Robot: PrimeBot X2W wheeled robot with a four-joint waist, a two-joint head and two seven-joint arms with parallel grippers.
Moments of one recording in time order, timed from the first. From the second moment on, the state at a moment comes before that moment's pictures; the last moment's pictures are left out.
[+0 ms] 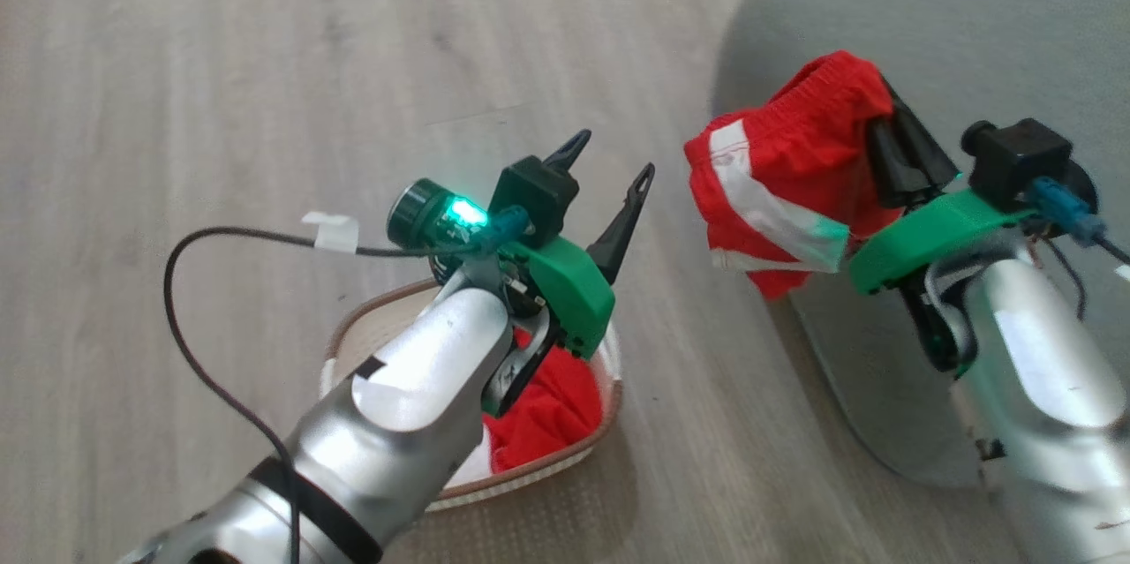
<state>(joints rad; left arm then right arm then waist) -0.77 0.04 -0.94 0.61 -0.60 0.13 -0.26 -0.53 -0.20 0.21 0.47 0.29 0.13 -0.26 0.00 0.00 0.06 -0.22</state>
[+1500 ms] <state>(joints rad) -0.91 0.05 -0.97 0.68 -0.40 0.08 -0.26 -1.08 -0.63 -0.51 0.99 0.06 0.13 -0.26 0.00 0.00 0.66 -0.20</state>
